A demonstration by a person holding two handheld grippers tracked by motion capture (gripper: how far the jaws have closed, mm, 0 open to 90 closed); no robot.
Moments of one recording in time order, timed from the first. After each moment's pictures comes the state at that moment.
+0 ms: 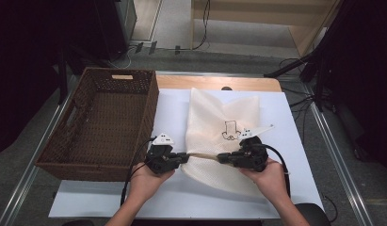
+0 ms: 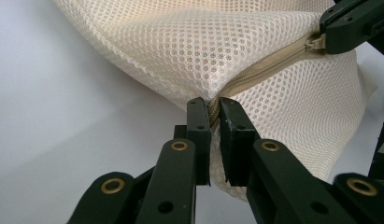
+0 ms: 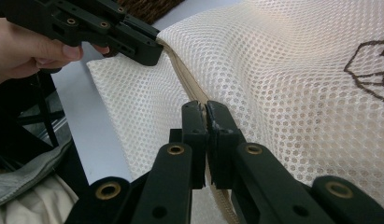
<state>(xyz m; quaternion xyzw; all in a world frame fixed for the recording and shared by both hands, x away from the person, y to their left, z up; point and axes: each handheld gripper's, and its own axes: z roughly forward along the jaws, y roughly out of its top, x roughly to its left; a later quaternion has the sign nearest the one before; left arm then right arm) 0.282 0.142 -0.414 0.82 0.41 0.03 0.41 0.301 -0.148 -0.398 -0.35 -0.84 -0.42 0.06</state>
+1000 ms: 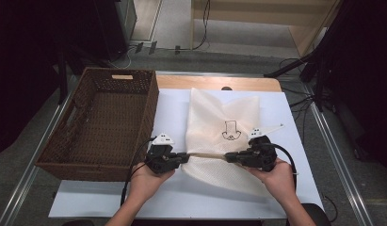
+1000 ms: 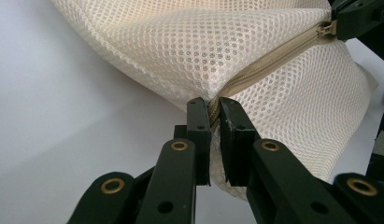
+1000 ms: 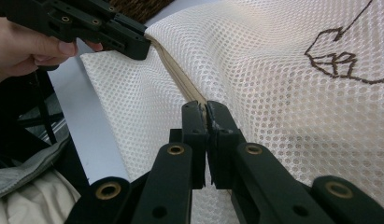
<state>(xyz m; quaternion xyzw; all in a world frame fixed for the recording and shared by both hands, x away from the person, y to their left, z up) 0.283 0.143 -0.415 0.82 0.41 0.02 0.41 0.301 -0.169 -0.395 -0.36 -0.83 -0.42 0.05</state>
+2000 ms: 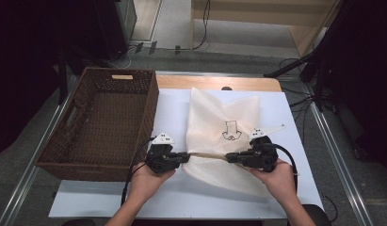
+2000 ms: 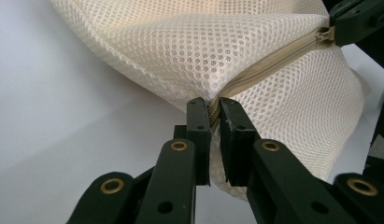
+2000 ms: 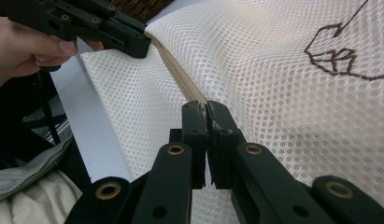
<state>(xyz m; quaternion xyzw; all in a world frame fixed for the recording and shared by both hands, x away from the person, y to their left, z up) 0.284 0.142 -0.414 0.81 0.41 0.03 0.41 0.300 -0.173 -0.396 -0.36 -0.83 -0.42 0.06</state>
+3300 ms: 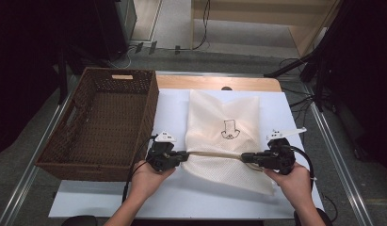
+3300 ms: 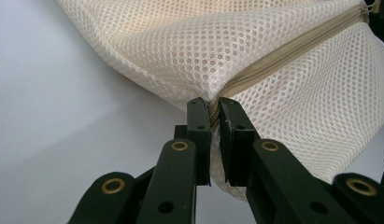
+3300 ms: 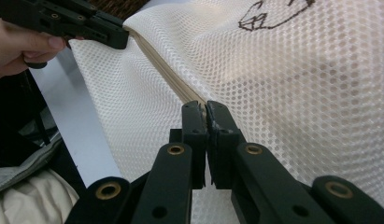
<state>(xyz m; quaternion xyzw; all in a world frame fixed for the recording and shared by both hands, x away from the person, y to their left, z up) 0.290 0.139 -0.417 0.82 0.42 0.03 0.39 0.294 -0.216 -0.396 -0.40 -0.81 -0.42 0.04</state>
